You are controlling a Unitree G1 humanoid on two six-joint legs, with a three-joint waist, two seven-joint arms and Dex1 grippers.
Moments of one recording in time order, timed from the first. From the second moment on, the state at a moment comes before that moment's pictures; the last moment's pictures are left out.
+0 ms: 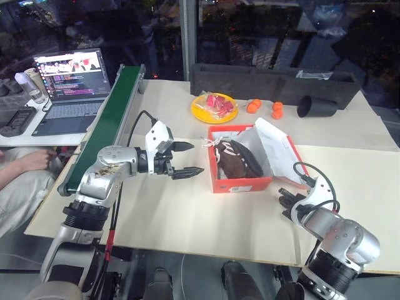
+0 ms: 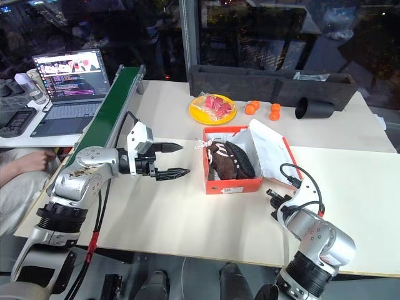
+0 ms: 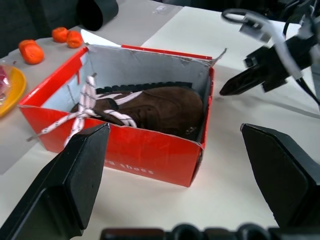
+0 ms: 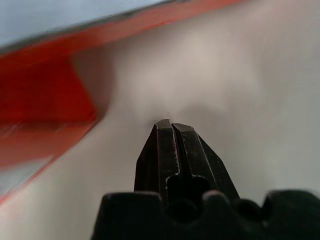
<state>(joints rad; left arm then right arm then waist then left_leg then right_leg) -0.66 0.56 -0.12 0.05 -0.39 0.46 -1.07 -0.43 0.06 -0.80 -0.30 0.38 1.34 -0.12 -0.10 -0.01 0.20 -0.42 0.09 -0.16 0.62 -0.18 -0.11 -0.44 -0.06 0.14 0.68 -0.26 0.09</state>
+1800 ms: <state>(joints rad) -0.61 0.60 -0.06 -0.10 -0.40 0.56 -0.99 -0.88 -0.17 0.10 0.56 0.33 0.67 0.34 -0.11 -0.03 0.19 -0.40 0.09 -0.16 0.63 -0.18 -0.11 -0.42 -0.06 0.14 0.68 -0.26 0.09</state>
